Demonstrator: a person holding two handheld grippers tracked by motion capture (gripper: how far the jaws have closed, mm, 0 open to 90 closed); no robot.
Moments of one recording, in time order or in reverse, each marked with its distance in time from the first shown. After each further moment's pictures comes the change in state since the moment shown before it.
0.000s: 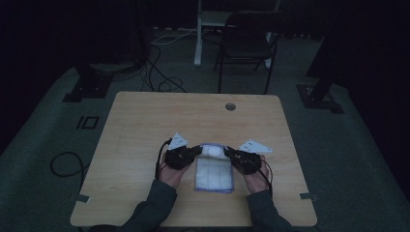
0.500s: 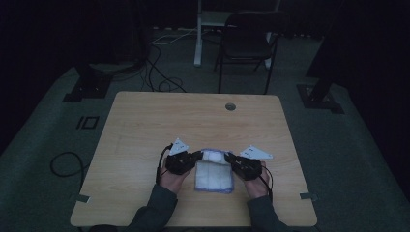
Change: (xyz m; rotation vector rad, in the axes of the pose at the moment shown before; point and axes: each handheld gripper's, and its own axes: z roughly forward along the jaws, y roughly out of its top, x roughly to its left) left arm -0.007 -0.016 0.001 0.019 -0.012 -0.016; right arm 0.006 -0.019 -0.004 0.014 0.000 0.021
